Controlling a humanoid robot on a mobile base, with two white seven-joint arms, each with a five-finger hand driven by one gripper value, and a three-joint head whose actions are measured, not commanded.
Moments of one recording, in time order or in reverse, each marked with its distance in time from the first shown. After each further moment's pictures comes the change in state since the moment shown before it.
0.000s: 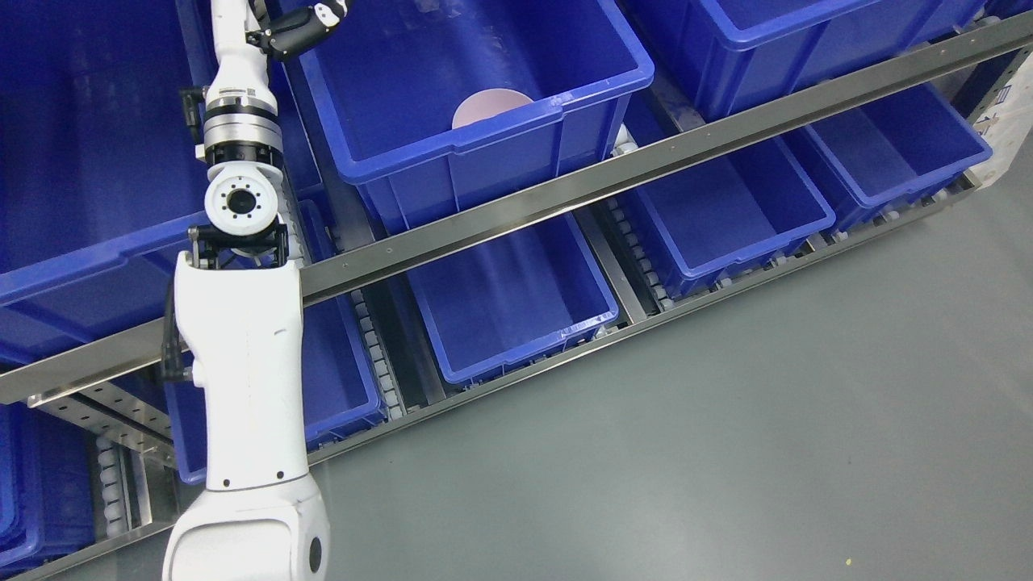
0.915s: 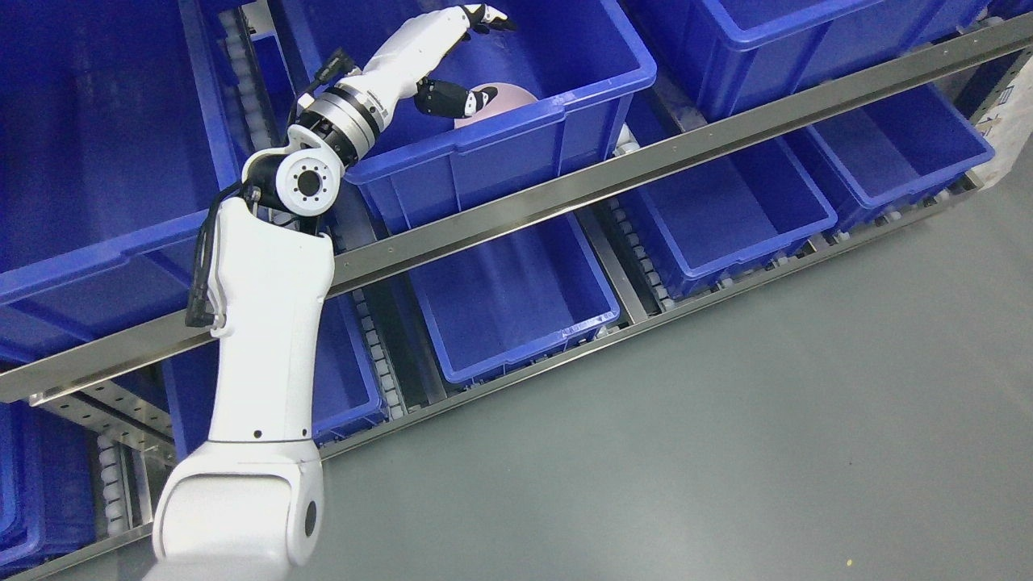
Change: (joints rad) left arm -0.129 0.010 -0.117 0.224 -0.513 -0.373 -0.501; right arm 0.000 0.000 0.000 0.000 0.000 0.000 0.000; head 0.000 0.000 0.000
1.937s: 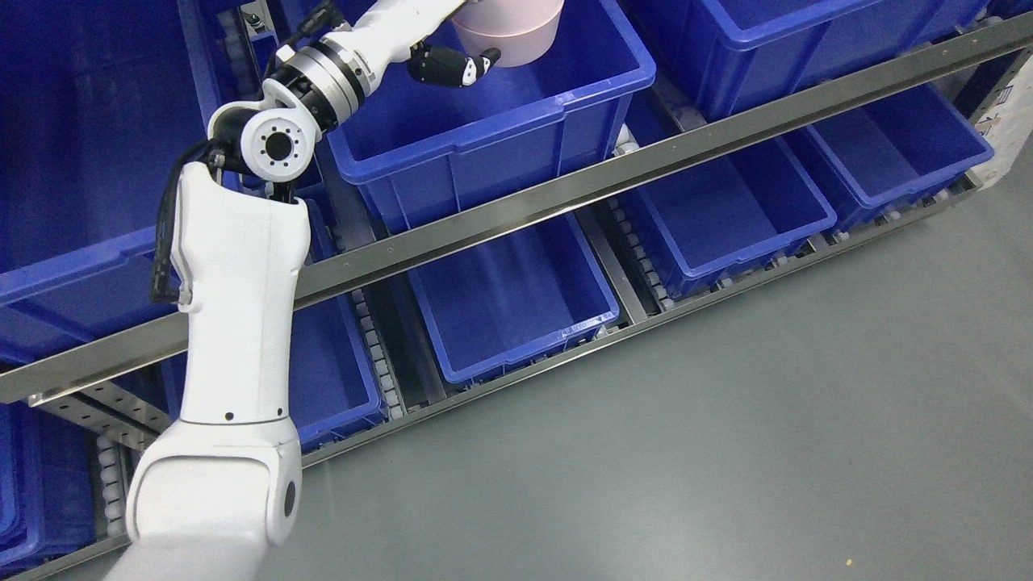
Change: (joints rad) left arm -0.063 0.050 -0.056 -0.066 0.050 -0.008 -0.167; right arm 0.000 0.000 0.000 0.000 0.000 0.000 0.000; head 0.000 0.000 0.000
